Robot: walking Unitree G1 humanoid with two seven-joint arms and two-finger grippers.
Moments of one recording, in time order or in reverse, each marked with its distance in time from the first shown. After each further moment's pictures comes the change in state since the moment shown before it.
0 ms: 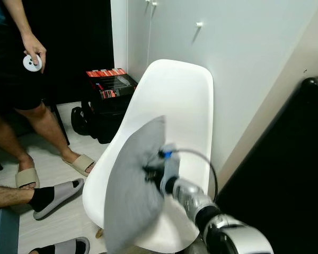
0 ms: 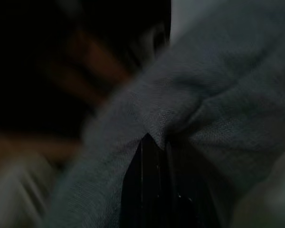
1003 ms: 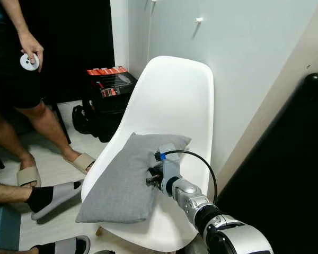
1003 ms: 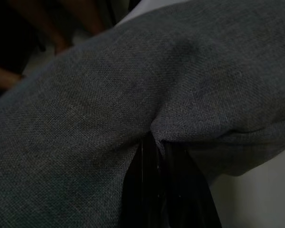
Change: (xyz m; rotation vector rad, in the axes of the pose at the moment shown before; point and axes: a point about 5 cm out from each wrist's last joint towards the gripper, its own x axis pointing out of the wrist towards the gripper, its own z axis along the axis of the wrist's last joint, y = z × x) left arm 0.000 0.001 0.001 0.000 -0.004 0.003; right arm -0.015 -0.016 -0.039 -0.390 0.195 -0.103
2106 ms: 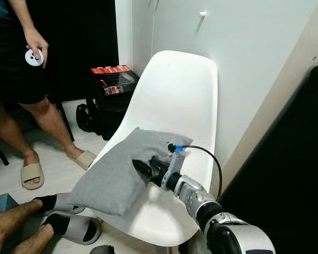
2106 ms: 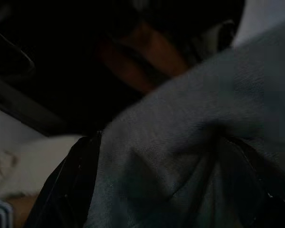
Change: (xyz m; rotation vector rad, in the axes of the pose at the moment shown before) left arm 0.000 0.000 0.001 0.002 -0.003 0.001; right arm -0.003 0.003 0.036 0.414 -0.253 0.353
